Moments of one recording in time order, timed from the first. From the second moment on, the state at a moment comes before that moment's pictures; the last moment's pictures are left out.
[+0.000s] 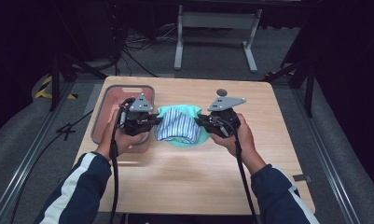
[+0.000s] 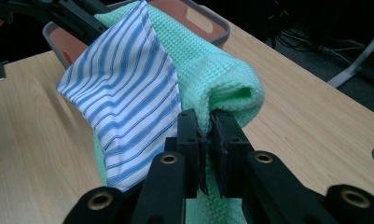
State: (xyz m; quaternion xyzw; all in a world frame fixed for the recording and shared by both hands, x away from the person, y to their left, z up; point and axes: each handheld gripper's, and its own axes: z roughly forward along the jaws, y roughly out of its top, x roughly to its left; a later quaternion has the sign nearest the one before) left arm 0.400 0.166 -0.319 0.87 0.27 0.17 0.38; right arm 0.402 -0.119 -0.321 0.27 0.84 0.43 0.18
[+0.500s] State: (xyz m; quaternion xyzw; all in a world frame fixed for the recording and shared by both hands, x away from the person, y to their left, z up) left arm 0.407 0.209 -0.305 0.87 0.30 0.20 0.35; right arm 0.417 -0.061 -0.314 0.25 0.85 0.44 0.17
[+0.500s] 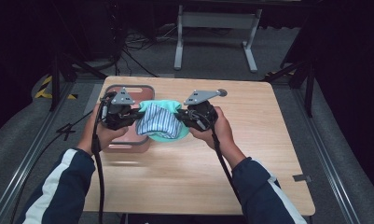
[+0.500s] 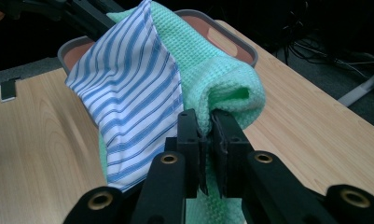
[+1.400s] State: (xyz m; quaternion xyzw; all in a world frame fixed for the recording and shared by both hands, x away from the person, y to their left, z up) left arm 0.409 0.263 -0.305 0.85 0.35 0.23 0.33; right arm 0.435 0.005 -0.314 0.23 0.85 0.45 0.15
